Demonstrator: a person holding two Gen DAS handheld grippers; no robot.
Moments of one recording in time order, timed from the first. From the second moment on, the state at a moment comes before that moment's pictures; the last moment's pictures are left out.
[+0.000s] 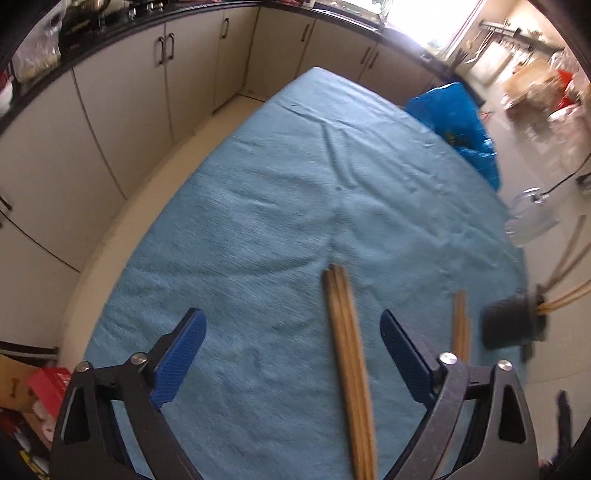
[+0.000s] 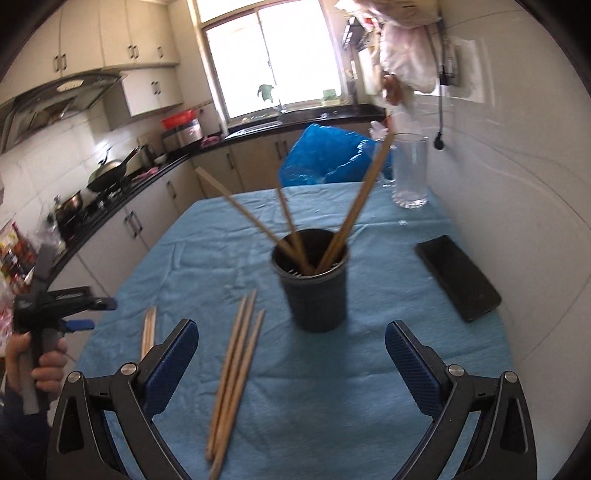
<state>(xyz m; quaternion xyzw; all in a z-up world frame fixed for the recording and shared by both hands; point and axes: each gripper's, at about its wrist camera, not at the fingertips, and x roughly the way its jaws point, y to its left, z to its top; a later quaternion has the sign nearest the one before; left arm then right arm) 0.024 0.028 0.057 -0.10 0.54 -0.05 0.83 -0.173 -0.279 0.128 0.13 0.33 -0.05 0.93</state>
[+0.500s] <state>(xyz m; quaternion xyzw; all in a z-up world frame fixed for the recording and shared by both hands) 0.058 -0.009 0.018 -0.08 0.58 -0.05 0.81 -0.154 -0.251 0.111 0.13 0.37 -0.01 0.92</state>
